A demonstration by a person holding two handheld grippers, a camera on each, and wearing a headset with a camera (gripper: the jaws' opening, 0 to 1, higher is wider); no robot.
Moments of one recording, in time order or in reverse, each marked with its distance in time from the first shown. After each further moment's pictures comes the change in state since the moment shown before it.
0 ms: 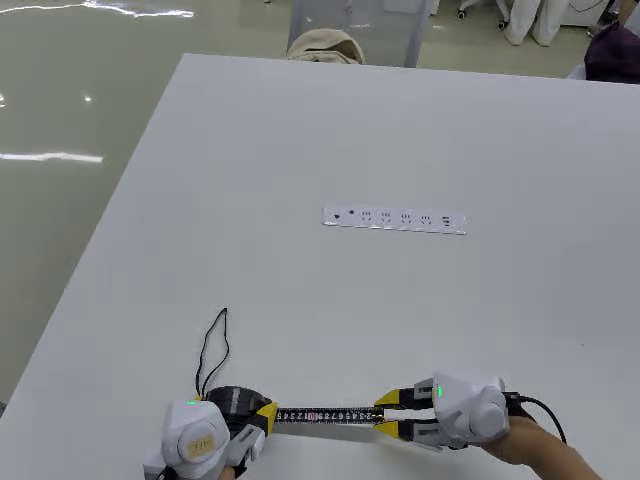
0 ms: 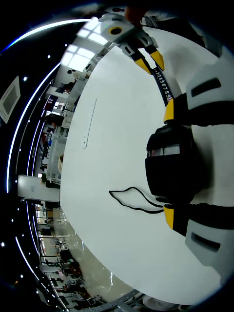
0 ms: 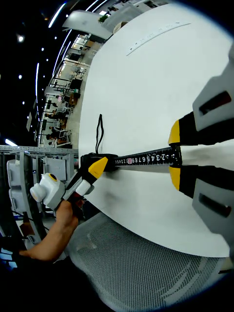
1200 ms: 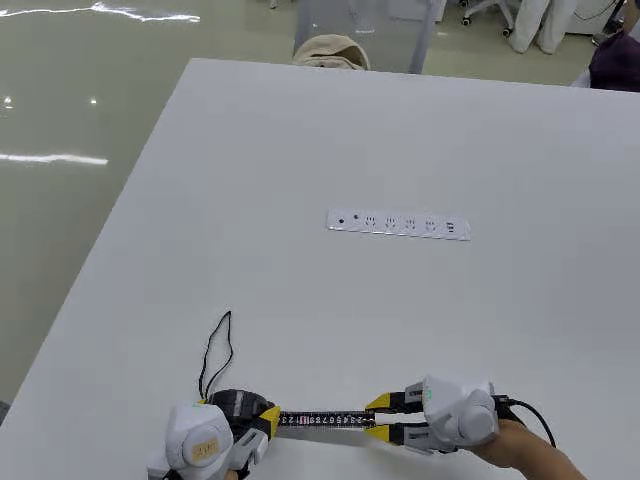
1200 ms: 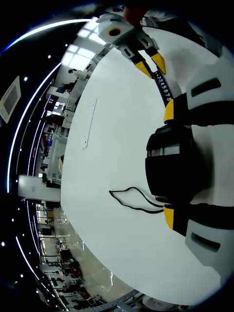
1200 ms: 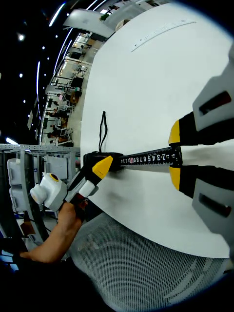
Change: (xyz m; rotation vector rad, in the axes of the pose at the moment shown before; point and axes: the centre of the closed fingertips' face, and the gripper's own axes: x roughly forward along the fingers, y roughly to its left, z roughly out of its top) left arm 0.000 0.000 0.000 -0.002 -0.007 -0.001; right arm 0.014 0.001 0.012 -0.005 -0.013 0.016
